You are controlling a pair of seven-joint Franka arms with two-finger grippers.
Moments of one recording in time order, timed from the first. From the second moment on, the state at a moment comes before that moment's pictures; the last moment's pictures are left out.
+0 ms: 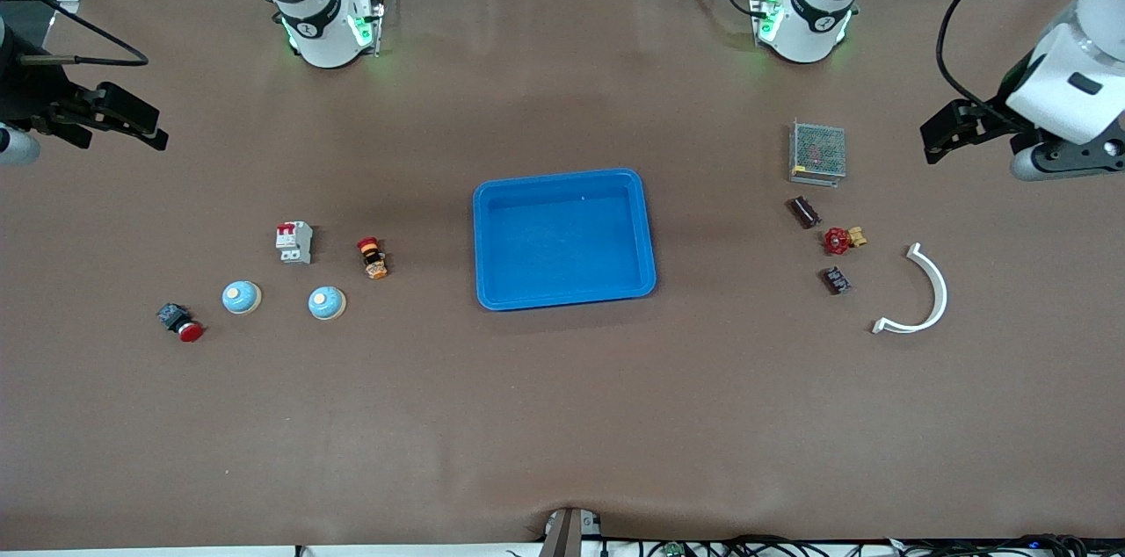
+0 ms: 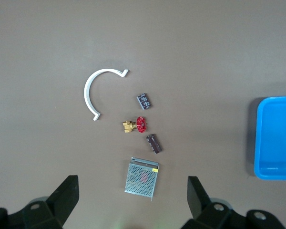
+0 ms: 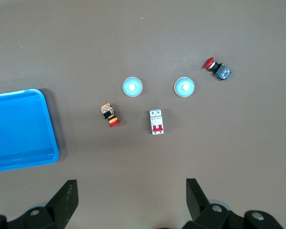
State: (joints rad) left arm 0.04 0.04 -0.18 -1.48 0.08 1.48 -0.16; right arm -0.04 -0.01 0.07 -1.51 0.05 1.46 0.10
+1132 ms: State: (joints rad) left arm -0.06 -0.06 -0.05 -1.57 0.05 1.49 -0.10; right arm -0.04 -0.01 0.07 -1.50 0.04 1.45 0.10
